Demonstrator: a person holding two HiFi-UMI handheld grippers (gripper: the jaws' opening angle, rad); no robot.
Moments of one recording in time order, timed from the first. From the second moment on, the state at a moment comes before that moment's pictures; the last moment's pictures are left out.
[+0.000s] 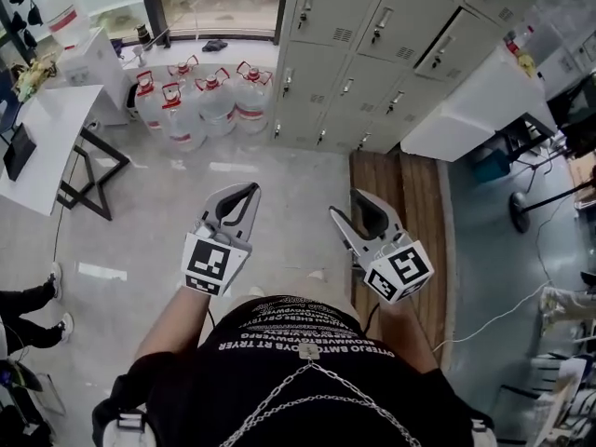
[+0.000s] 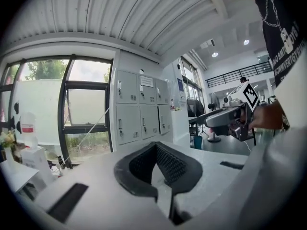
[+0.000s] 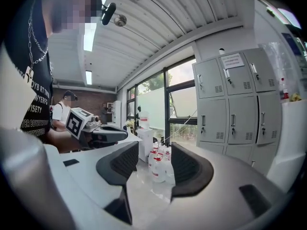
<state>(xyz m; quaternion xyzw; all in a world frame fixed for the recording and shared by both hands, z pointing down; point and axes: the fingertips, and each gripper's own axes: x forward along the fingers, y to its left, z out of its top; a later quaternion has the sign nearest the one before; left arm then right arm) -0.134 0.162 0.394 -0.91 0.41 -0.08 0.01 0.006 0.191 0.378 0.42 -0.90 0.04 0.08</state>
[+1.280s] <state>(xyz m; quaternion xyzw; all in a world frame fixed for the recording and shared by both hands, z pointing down) 0.031 -0.074 0.367 -0.89 0.46 -0.04 0.02 0.174 -0.071 0.393 0.37 -0.93 0.07 0.03</state>
